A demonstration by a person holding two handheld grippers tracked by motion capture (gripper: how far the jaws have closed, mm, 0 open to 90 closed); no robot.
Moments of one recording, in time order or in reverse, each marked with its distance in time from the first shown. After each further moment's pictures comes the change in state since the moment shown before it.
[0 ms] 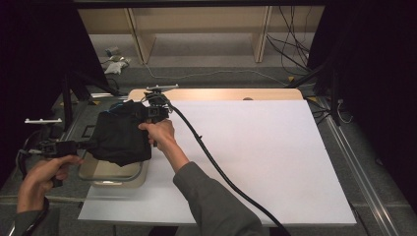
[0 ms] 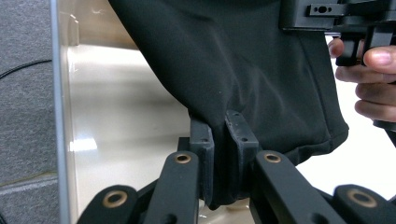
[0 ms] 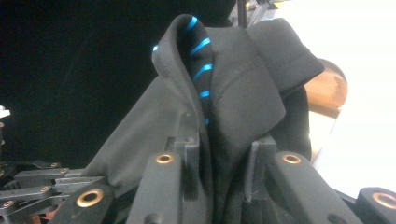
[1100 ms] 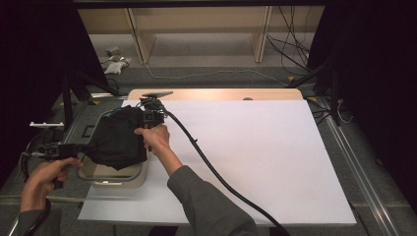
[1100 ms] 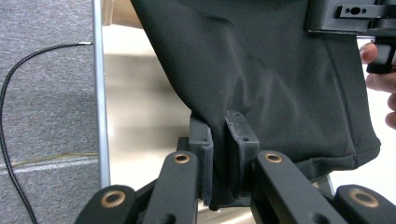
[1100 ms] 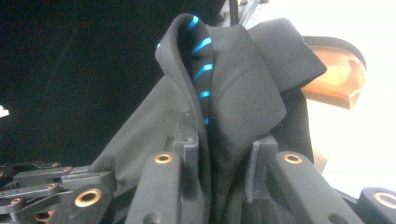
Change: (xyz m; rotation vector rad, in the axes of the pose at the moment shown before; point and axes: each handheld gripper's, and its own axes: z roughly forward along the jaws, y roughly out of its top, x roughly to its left) left arm 0.017 -0.006 0.010 0.036 0.072 -0.037; right arm 0.001 -0.012 0.021 0.007 -0.035 0.016
